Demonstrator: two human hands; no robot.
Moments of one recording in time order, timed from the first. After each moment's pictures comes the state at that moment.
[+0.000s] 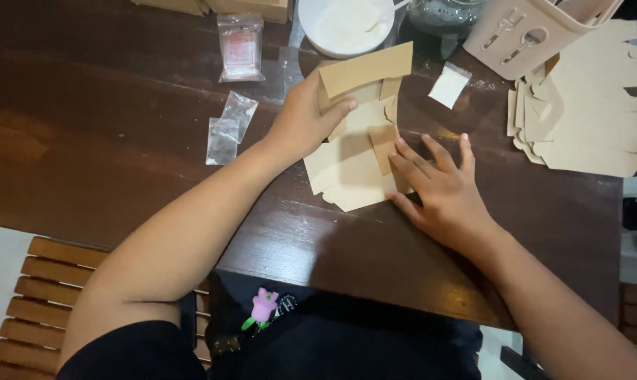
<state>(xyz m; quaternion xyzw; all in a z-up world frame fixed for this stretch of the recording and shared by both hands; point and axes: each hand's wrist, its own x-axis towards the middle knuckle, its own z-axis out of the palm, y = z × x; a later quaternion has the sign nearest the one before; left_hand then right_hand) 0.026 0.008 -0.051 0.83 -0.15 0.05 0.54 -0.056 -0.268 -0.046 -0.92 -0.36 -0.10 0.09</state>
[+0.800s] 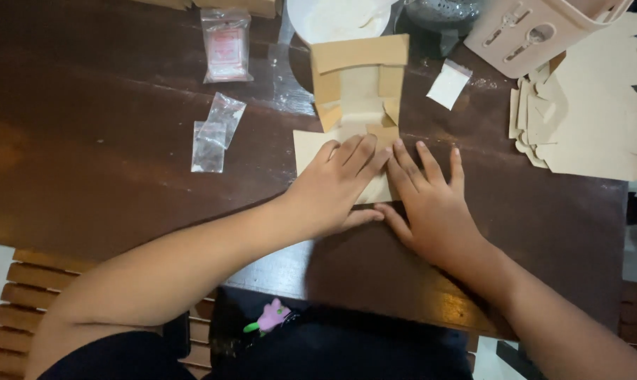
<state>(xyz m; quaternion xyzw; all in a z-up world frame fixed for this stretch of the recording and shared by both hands) -0.043 -0.036 -0.075 0.91 -0.37 0.12 0.12 -0.063 -0.254 -0.056 -0.95 -0.30 -0.02 0.06</state>
